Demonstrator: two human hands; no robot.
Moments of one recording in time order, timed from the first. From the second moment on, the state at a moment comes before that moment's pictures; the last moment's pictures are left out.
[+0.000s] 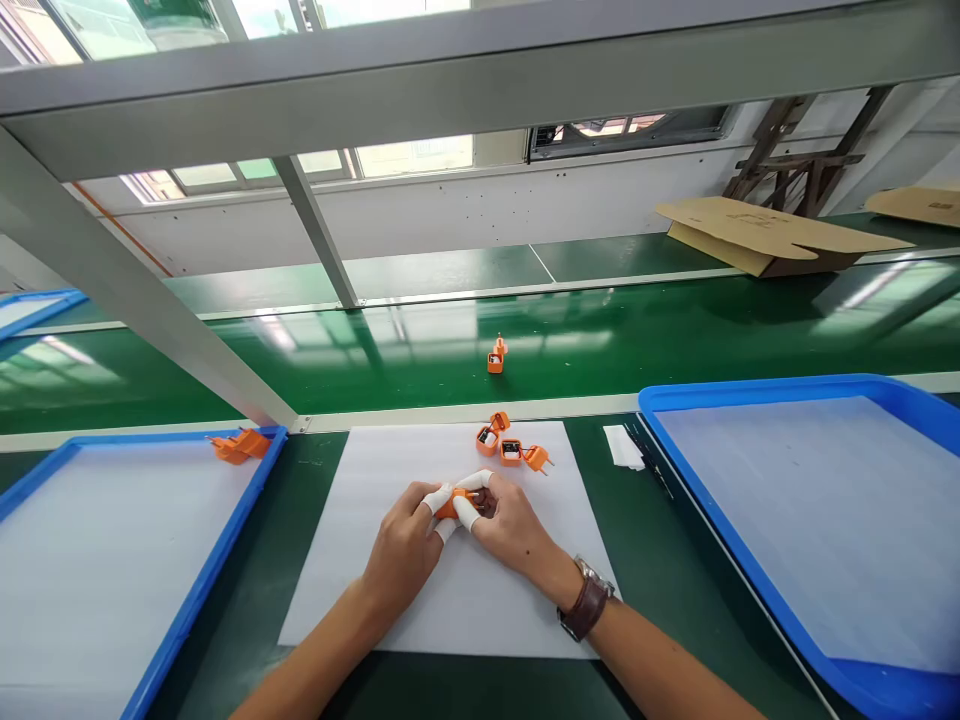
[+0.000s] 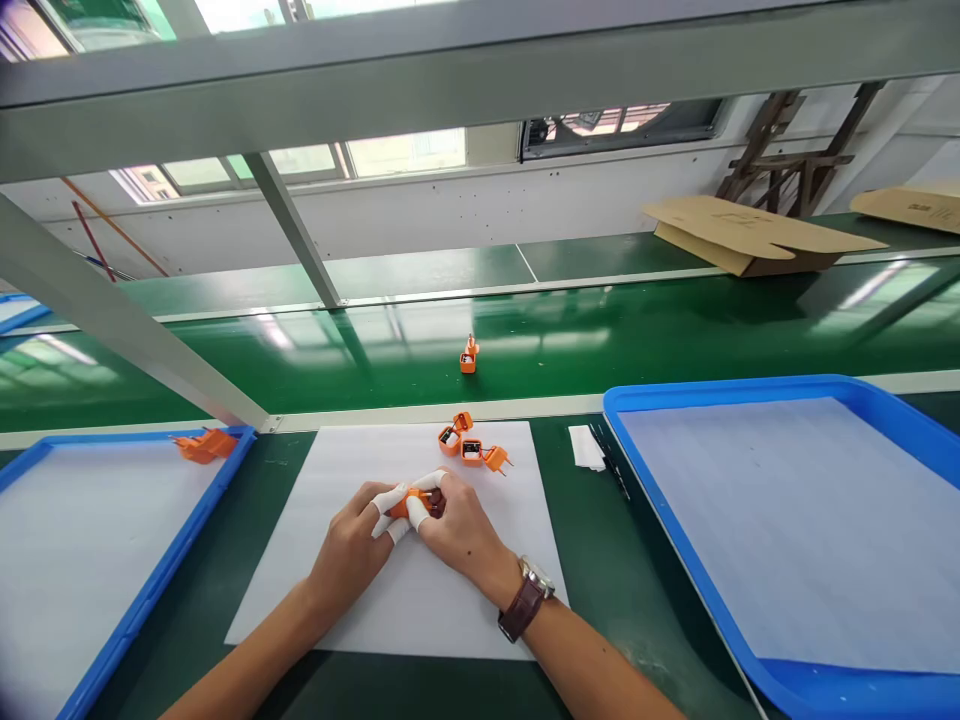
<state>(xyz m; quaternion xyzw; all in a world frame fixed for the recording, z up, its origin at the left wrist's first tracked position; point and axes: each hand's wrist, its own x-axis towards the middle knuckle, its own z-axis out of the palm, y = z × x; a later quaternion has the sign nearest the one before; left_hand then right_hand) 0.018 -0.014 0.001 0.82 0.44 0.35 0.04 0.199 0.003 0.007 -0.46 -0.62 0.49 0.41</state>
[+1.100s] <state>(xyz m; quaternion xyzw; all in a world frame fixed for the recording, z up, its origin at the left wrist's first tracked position) -0.057 -0.002 0.065 0.64 0.59 0.47 0.14 0.204 -0.002 -0.004 -0.45 -0.66 0.45 0.40</state>
